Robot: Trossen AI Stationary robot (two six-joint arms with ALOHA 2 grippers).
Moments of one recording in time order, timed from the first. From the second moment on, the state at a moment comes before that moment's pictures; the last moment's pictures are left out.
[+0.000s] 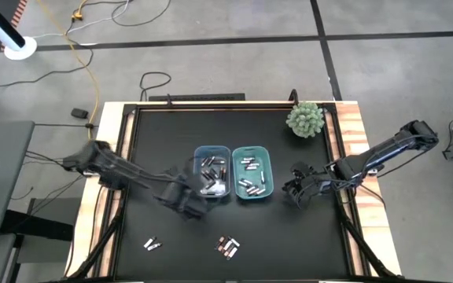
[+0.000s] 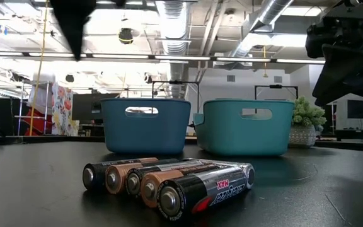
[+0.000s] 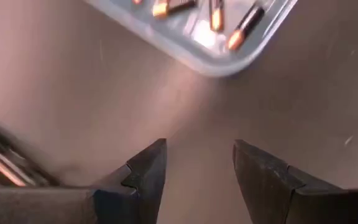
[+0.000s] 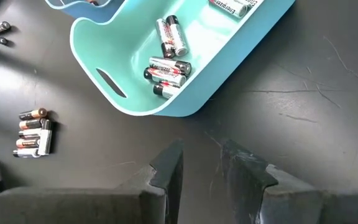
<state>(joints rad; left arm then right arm) -0.42 1.72 1.53 -1.43 -0.32 -0.96 0.40 0.96 0.53 -0.48 0.34 1.12</state>
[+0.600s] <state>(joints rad) -0.87 1.46 0.91 -0.86 -0.05 -1.82 0.38 0.96 0.53 -0.48 0.34 1.15</state>
